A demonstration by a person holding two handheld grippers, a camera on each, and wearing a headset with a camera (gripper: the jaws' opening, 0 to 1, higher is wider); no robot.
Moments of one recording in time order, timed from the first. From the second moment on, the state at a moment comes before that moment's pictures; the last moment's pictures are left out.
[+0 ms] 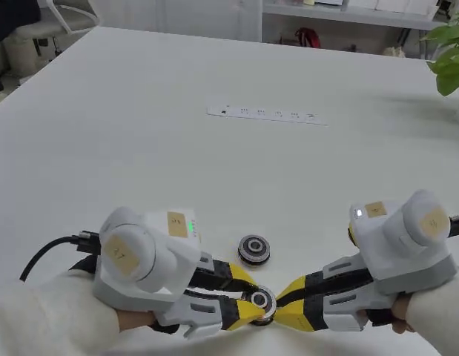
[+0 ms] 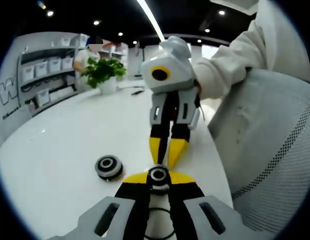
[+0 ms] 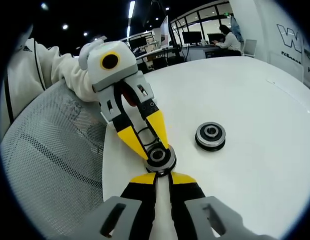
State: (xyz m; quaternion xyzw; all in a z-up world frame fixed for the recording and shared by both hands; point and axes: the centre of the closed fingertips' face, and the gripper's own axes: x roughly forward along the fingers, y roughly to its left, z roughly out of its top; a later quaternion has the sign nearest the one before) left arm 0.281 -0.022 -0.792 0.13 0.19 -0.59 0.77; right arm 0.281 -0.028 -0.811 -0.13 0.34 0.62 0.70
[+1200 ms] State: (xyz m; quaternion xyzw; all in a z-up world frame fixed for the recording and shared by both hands) left arm 0.284 -0.021 -0.792 0.13 0.17 -0.58 0.79; right arm 0.290 -0.031 -0.799 0.09 0.42 0.55 0.72
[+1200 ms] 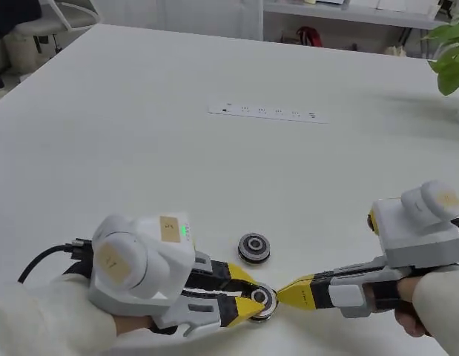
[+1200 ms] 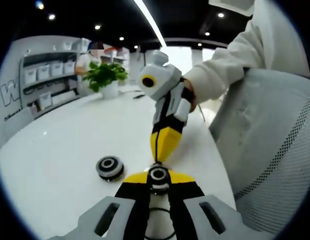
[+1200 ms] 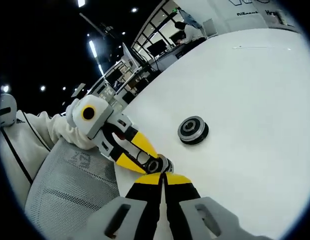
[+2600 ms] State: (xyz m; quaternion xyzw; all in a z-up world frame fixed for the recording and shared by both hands) left arm 0.283 -0.022 -0.793 0.14 0.16 -0.58 0.78; right arm 0.280 -0.017 -0.787 0.13 0.43 0.56 0.70
